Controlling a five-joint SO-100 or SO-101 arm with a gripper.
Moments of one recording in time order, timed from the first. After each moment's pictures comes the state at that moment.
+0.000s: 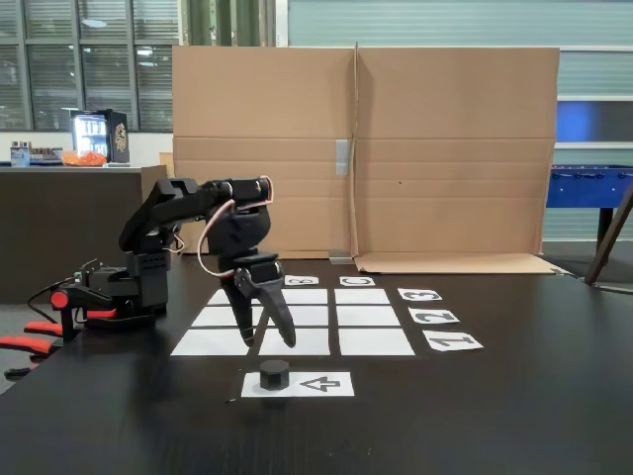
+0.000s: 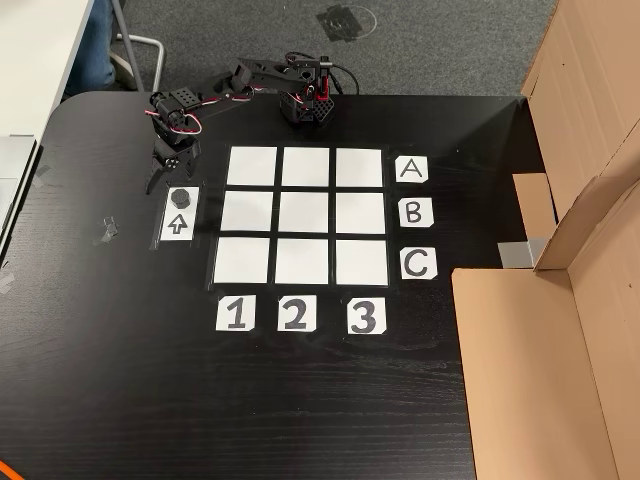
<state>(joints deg) 42.7 35.1 21.9 97.9 -0.9</state>
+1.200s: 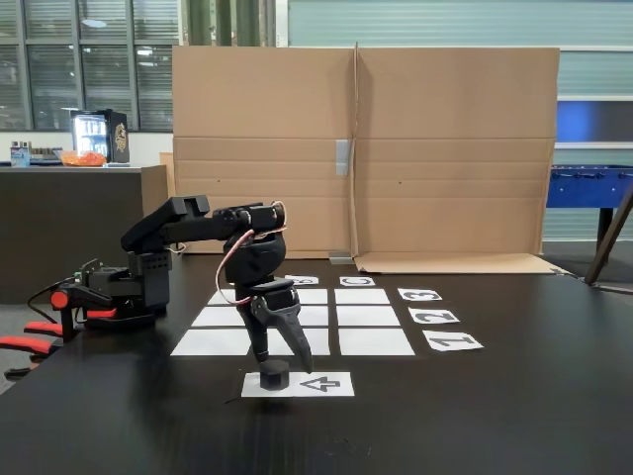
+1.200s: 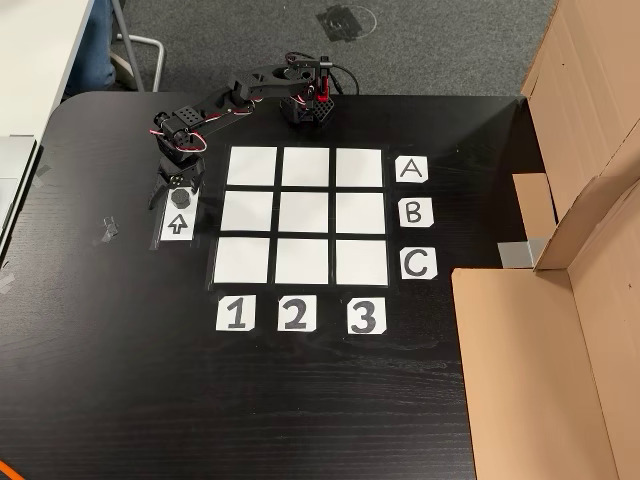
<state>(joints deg) 40.8 25.6 15.9 95.7 3.0</state>
